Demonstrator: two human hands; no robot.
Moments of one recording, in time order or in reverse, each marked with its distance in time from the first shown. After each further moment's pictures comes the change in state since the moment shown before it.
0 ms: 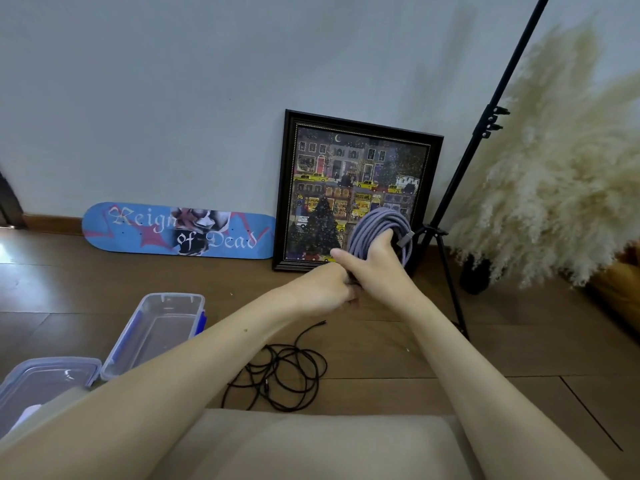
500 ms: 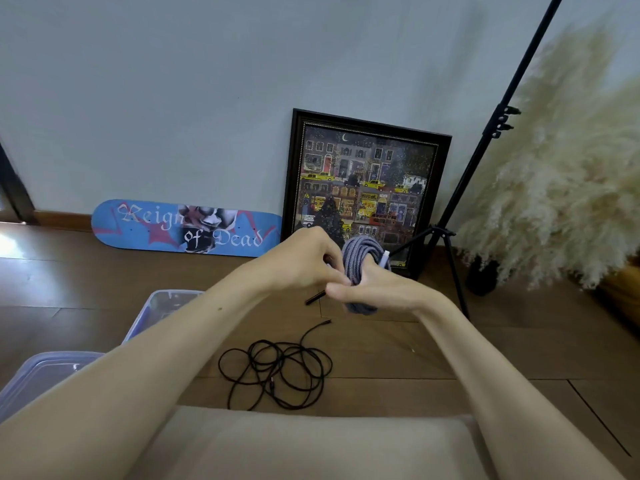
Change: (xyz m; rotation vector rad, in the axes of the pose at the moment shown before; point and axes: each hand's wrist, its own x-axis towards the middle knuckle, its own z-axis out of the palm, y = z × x) left_hand -0.010 -0.017 -0.044 0.124 0.157 0.196; right_hand -0.004 -0.001 -0.004 -0.096 -0.582 0.171
